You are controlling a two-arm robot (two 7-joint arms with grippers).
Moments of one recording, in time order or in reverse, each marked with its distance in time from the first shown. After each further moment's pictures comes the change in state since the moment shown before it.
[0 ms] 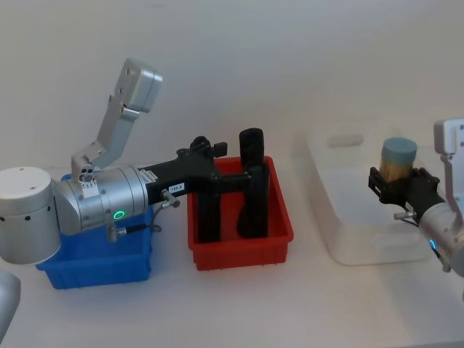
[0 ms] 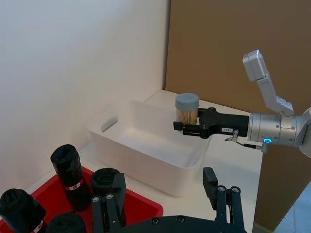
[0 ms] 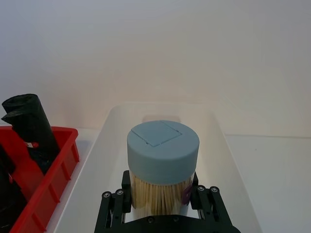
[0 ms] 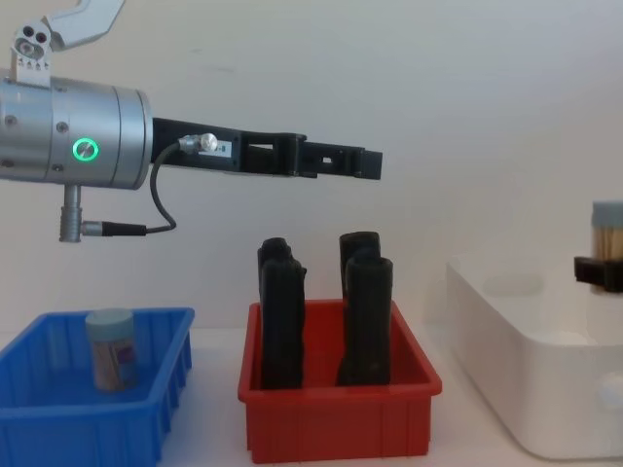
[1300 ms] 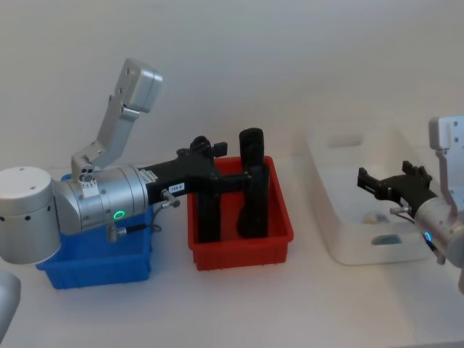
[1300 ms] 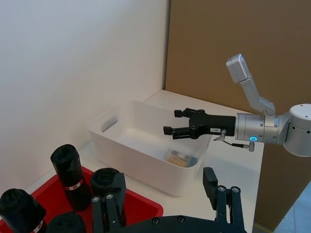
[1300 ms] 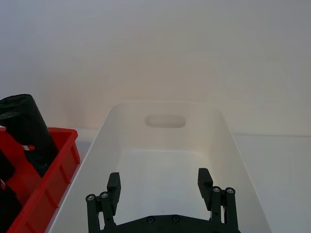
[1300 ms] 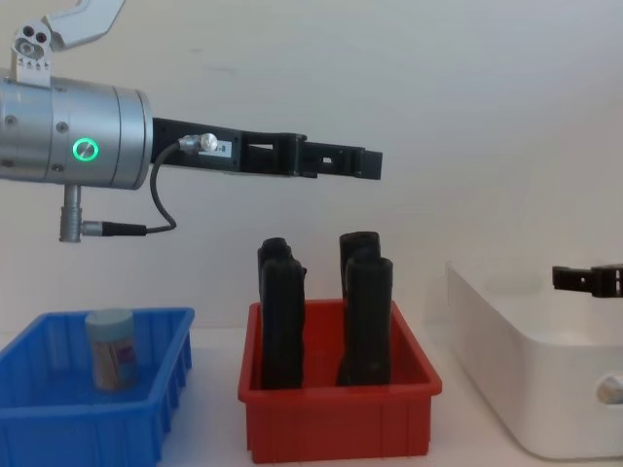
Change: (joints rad) left arm 0.000 0.000 0.000 0.000 0.000 0.000 0.000; right arm 0.087 -0.019 0.009 0.151 0.005 -0.036 0.069
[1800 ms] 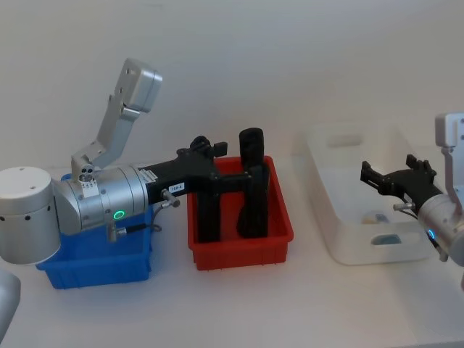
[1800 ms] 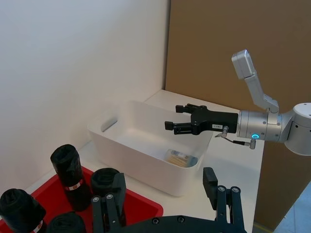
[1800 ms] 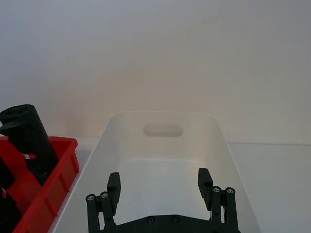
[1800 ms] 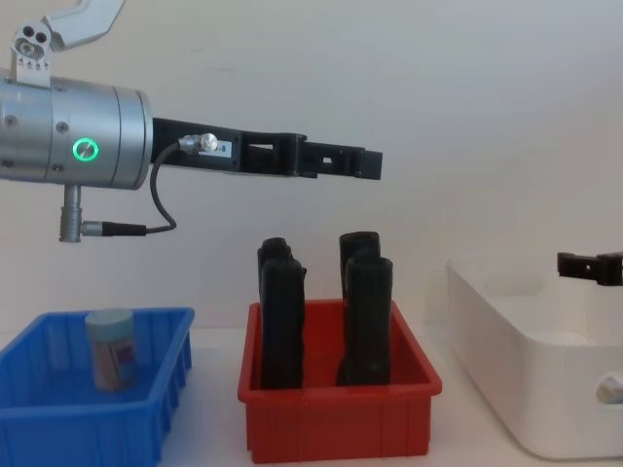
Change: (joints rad) left arm 0.000 0.000 0.000 0.000 0.000 0.000 0.000; right arm -0.012 0.005 0.007 -0.023 0.001 -0.029 -0.004
